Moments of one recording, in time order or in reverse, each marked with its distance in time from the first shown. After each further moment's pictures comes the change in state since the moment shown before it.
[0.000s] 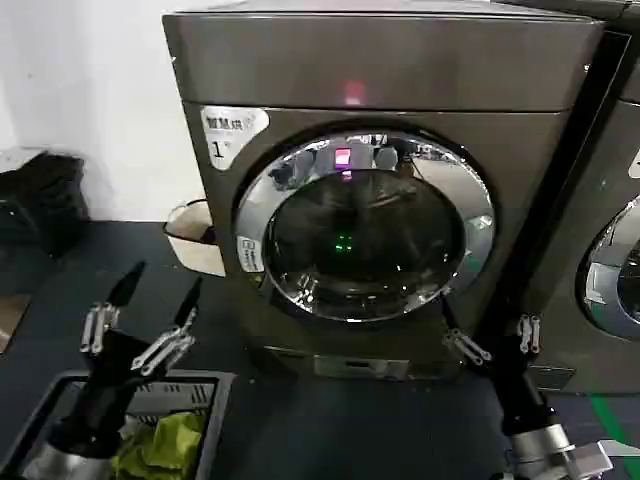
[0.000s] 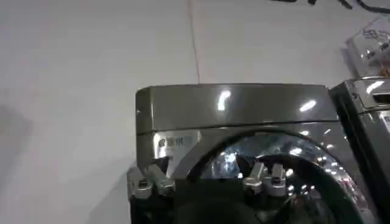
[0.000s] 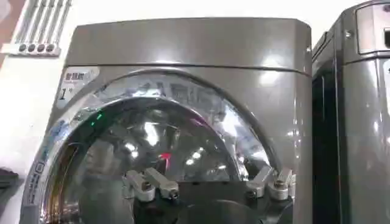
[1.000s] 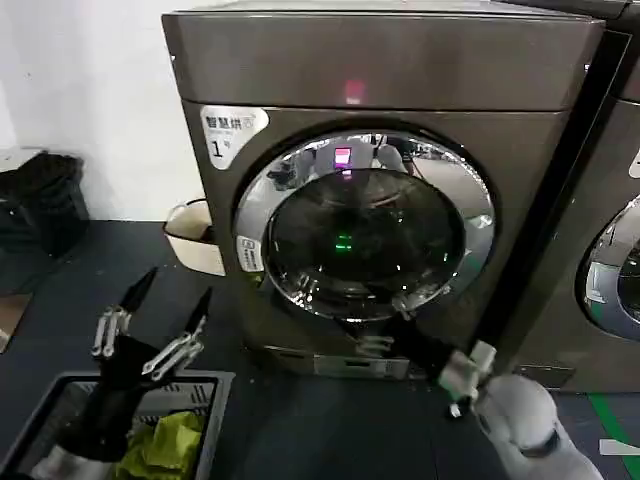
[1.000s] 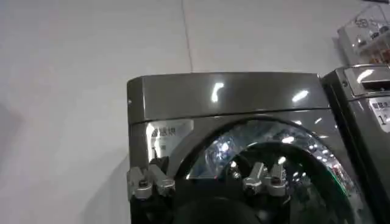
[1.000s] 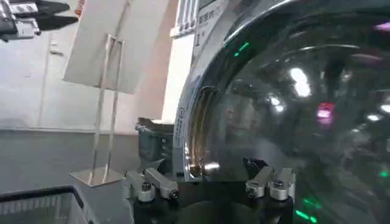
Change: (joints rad) left arm 0.025 0.007 0.001 -0.016 0.018 0.004 0.005; right arm 0.595 -0.322 -0.450 -0.509 0.179 -0.042 -0.194
